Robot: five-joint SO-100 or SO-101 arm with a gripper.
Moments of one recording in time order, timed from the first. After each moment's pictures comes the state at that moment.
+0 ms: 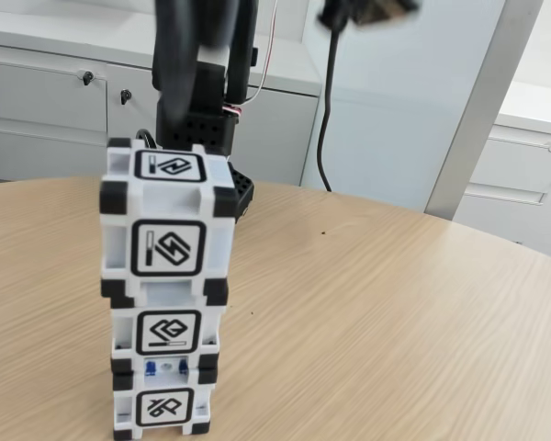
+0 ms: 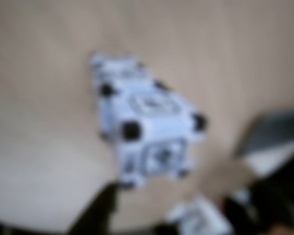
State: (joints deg) arm 27.4 110.0 75.6 97.4 -12.7
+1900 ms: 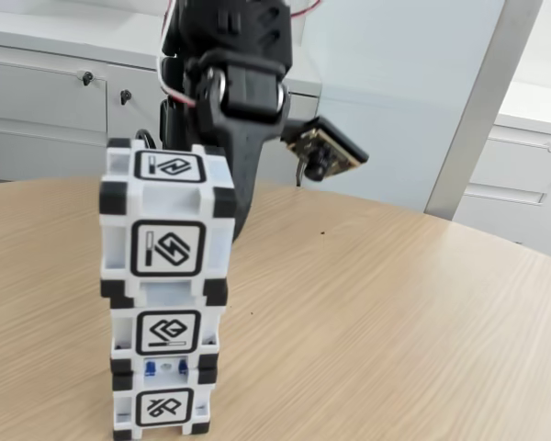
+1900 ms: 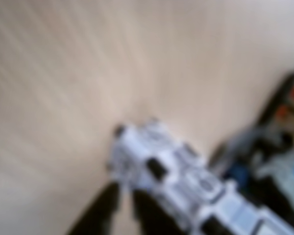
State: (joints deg) arm 17.6 184.7 156.1 75.1 -11.3
